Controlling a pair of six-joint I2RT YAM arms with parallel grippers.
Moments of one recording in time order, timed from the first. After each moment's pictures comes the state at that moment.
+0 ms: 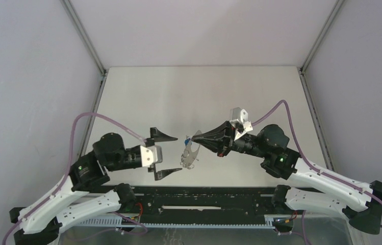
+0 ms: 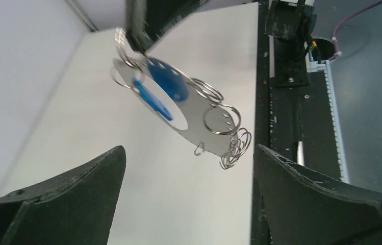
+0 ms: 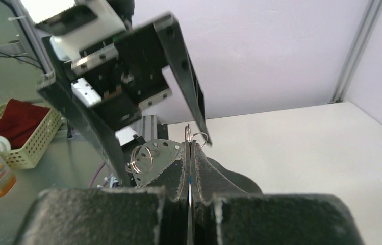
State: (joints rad) left arm -0.98 0.59 0.98 -0.56 0.37 0.40; right arm 1.03 0.90 0.82 0.34 -0.38 0.14
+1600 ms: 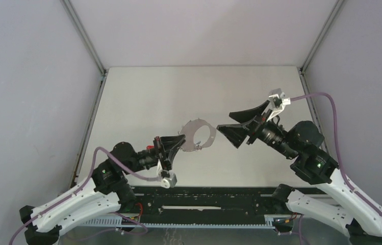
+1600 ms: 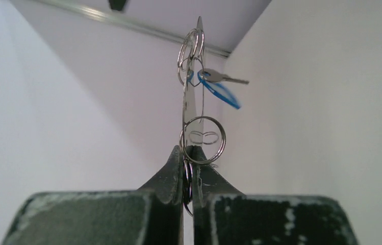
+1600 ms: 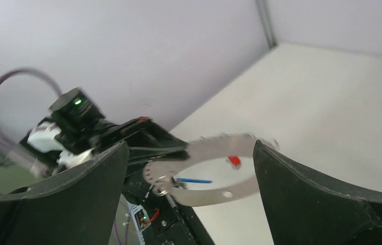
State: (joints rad) left arm -0.96 0.55 0.61 -0.07 0.27 1.14; right arm 0.89 0.71 0.98 -0.09 -0.11 0.44
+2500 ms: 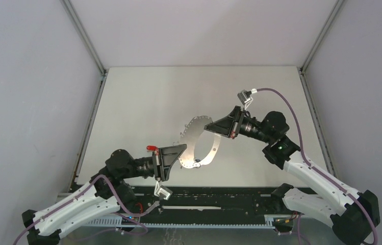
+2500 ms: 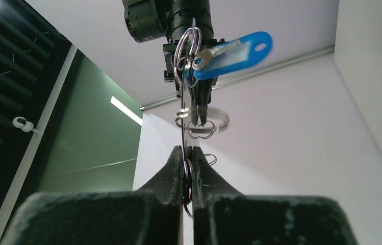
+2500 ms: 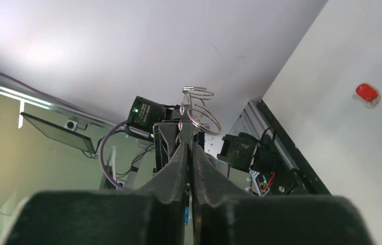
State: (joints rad) left arm -0.96 0.43 0.45 0.04 0.48 1.97; right arm 0.62 0.94 0.71 0.35 -0.60 1.20
